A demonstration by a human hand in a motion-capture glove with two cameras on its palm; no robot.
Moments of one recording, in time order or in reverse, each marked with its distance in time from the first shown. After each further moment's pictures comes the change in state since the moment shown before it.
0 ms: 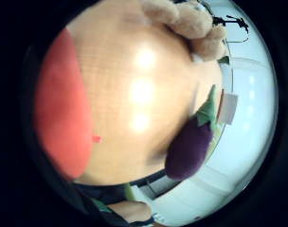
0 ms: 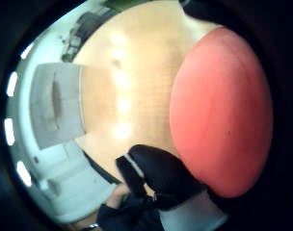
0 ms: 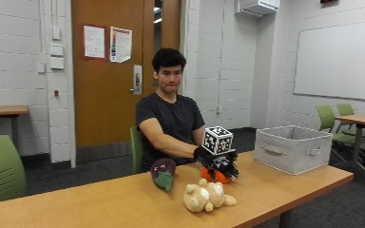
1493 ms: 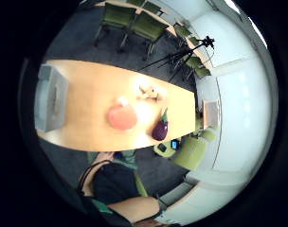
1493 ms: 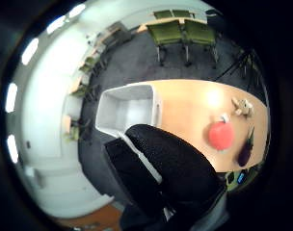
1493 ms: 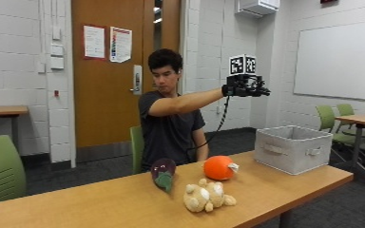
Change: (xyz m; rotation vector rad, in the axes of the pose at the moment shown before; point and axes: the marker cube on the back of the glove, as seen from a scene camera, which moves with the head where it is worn) arm -0.146 0.051 -0.295 0.321 0.049 -0.060
